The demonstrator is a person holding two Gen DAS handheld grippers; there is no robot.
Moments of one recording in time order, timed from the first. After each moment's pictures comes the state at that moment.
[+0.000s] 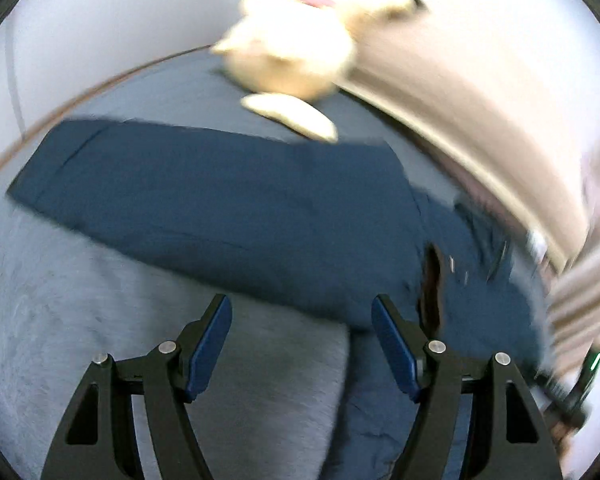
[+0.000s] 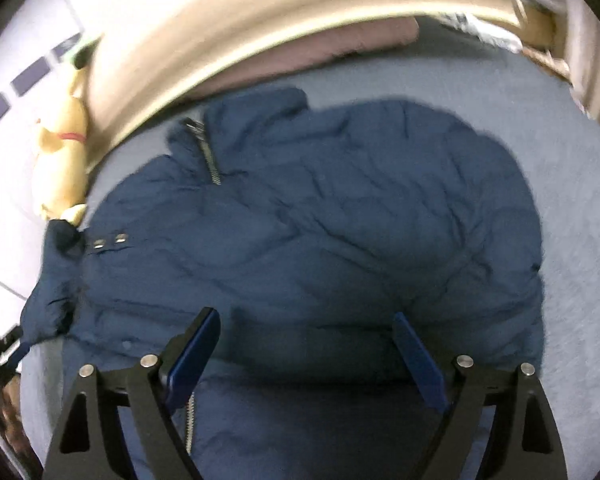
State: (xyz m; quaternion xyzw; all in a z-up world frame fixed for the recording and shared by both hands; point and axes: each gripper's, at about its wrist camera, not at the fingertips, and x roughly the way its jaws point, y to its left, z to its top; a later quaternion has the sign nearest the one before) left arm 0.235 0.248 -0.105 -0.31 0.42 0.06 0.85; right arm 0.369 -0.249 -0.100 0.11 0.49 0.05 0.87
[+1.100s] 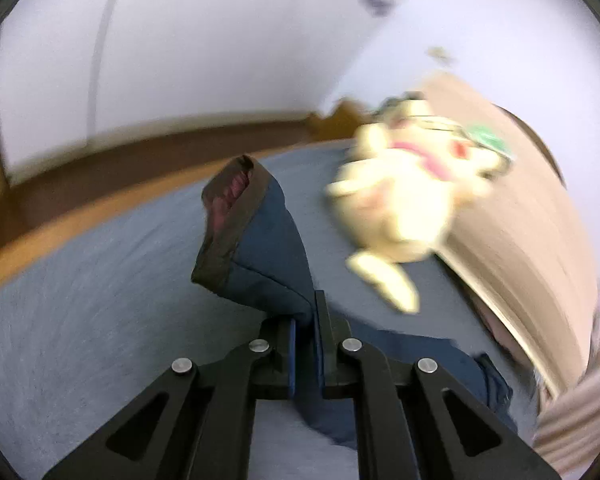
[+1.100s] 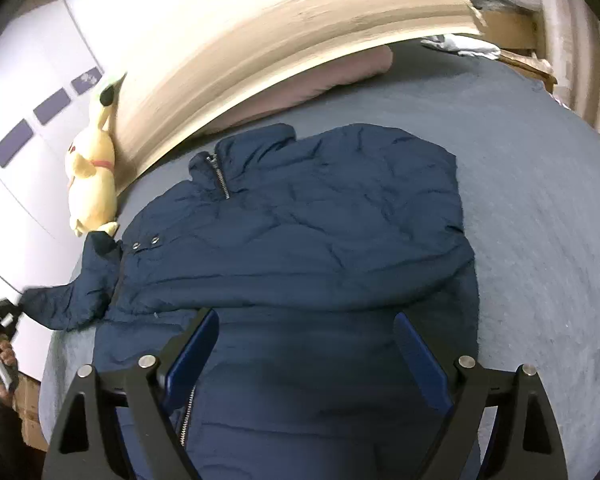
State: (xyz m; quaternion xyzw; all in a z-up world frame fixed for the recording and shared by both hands) left arm 0.229 0.361 -0.035 -0.32 0.30 0.17 0.88; right arm 0.299 -0.302 -0.079 0.16 0.44 0.06 0.88
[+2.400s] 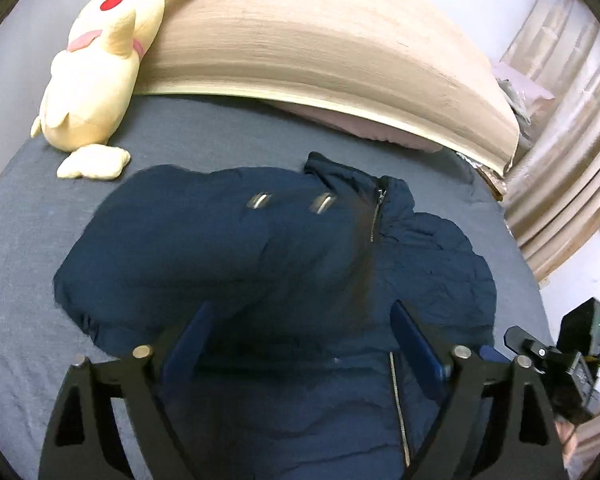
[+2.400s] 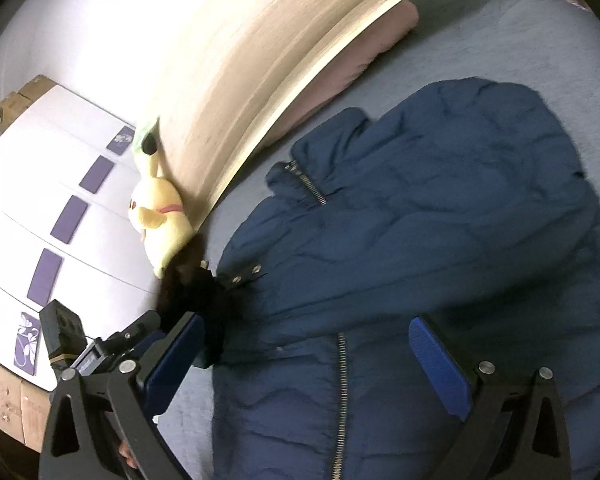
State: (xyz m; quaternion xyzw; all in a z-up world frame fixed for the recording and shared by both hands) left arm 0.302 0.072 -0.044 -0.13 0.45 -0.12 0.88; right arm 0.322 -0.258 -0.078 0.34 0.42 0.16 0.82
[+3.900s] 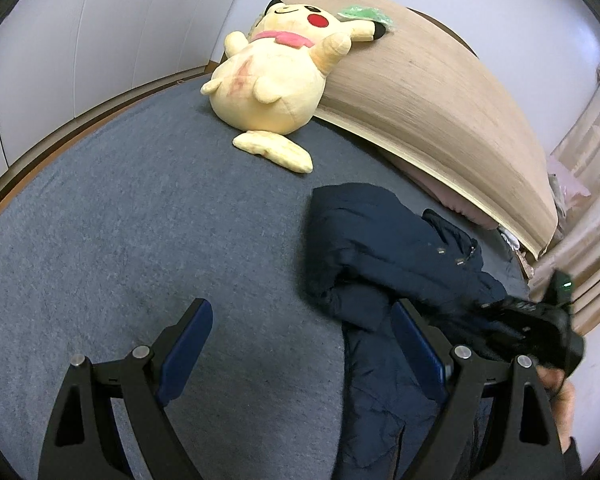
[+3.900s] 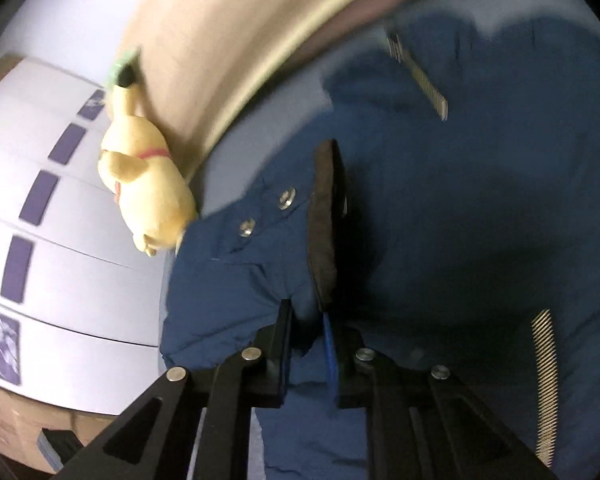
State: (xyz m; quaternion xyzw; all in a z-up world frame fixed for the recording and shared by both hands) left arm 0.206 0.255 -0.069 -0.24 0.39 0.00 0.89; right arm 0.384 -0.099 -0.101 0.31 0.48 0.14 0.81
